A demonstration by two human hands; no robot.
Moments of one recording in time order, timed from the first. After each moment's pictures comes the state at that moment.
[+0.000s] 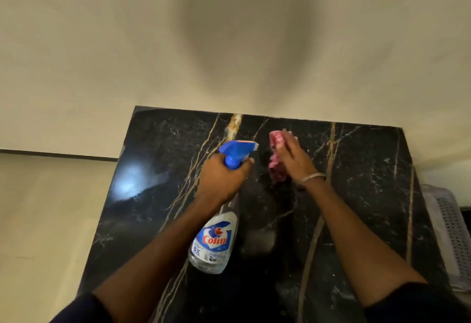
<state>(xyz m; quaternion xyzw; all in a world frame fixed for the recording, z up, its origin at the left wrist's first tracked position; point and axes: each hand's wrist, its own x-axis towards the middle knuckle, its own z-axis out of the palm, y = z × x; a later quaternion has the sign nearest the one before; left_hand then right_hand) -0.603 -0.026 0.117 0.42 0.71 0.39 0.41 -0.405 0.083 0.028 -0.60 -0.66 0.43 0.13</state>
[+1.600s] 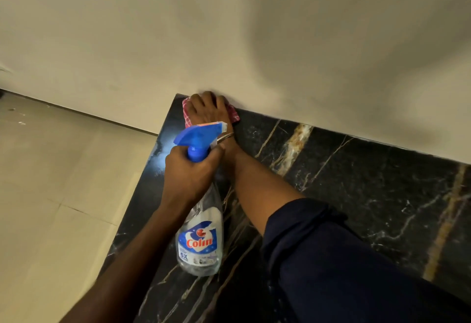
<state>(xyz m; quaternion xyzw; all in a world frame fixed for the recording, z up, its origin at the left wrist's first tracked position) -0.737 0.023 0.064 0.29 0.82 0.43 0.25 -0.741 0.138 -0.015 -0.25 -0.97 -0.04 -0.05</state>
